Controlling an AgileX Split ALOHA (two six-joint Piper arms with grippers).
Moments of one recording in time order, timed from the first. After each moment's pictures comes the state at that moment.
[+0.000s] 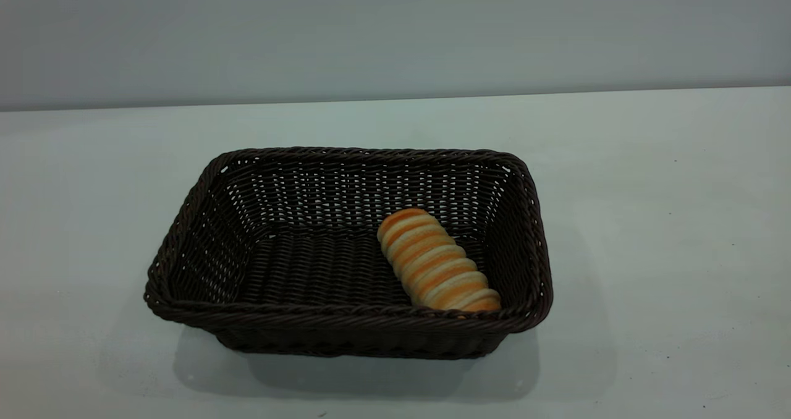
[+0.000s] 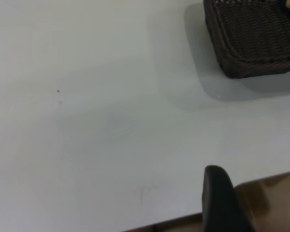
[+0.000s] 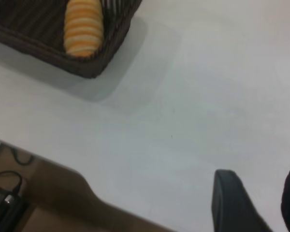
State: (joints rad) left arm -0.33 0.11 -0.50 0.11 1.11 -0.12; right arm 0.39 0.09 -0.48 -0.01 1.12 0.01
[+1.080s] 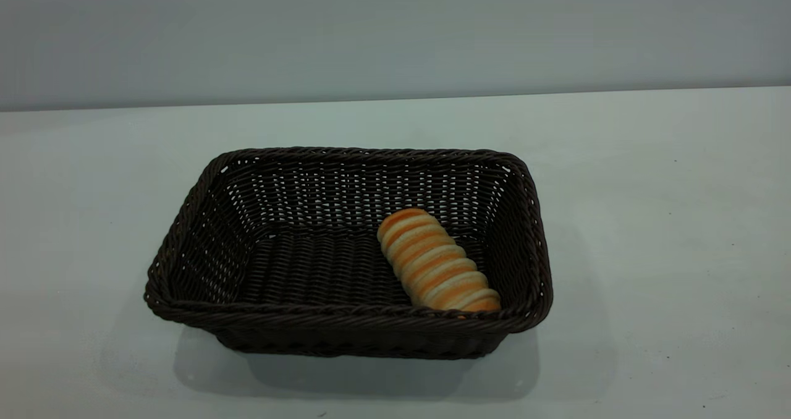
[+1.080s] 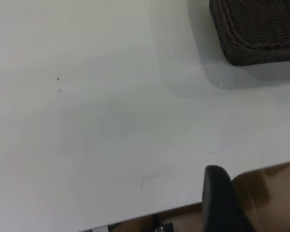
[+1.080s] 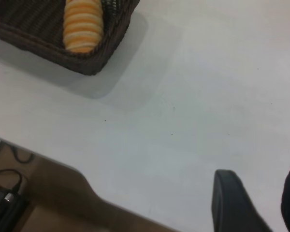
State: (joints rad) left arm -0.33 0.11 -0.49 0.10 1.13 -0.12; right arm 0.39 0.09 -0.47 -0.01 1.12 0.01
